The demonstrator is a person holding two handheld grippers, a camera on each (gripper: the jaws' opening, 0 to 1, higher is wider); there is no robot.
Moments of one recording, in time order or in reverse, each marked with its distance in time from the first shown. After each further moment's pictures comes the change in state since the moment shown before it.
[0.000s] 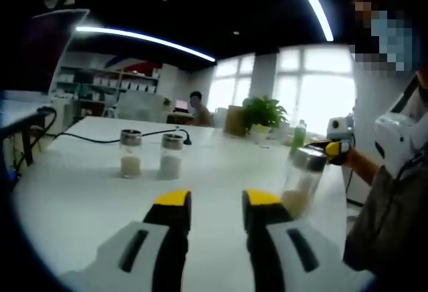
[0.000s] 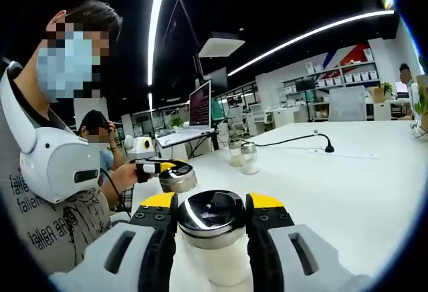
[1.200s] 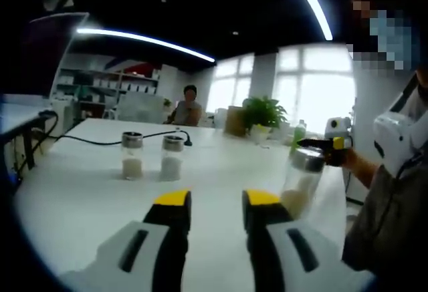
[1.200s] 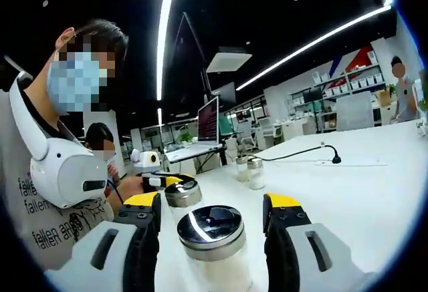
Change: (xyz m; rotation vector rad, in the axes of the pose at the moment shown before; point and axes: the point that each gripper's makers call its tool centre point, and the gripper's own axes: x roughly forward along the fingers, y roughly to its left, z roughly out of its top) left arm -0.004 -0.001 0.003 0.010 -0.003 0.001; right arm -0.009 0.001 0.017 0.001 -0.127 -0.003
